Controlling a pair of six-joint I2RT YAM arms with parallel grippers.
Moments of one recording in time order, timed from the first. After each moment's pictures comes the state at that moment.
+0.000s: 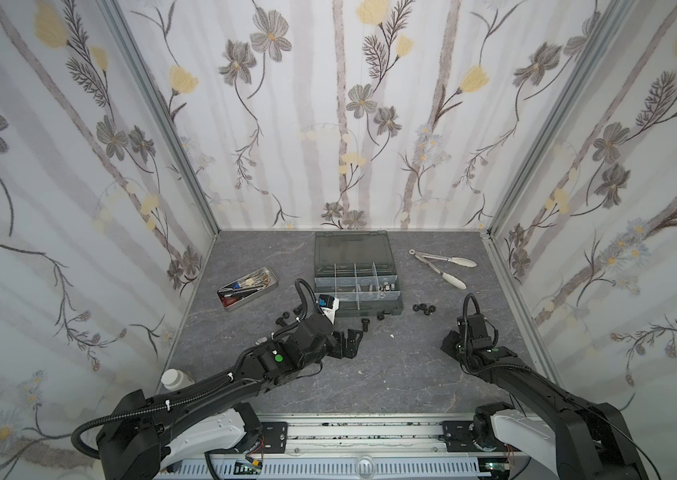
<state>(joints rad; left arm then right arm) -0.93 1.05 0.63 -0.17 -0.12 -0.64 0.21 1.08 0.34 -0.25 0.11 0.74</state>
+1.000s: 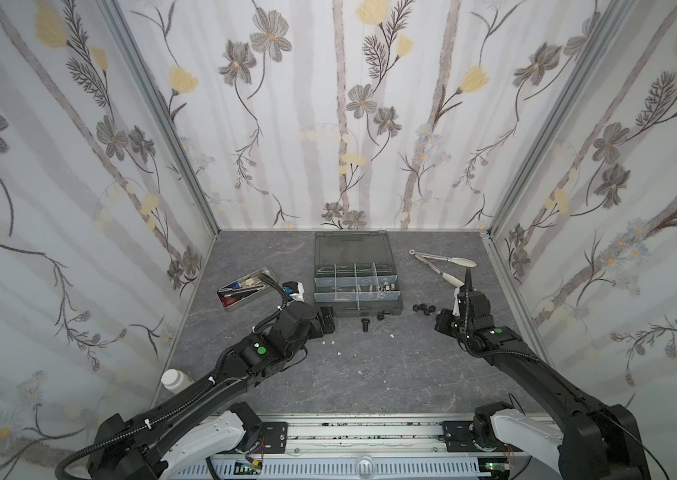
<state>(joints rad) -0.74 0.96 0.71 -0.40 -0.34 -0.79 0.27 1.12 0.63 -0.33 -0.04 0.53</state>
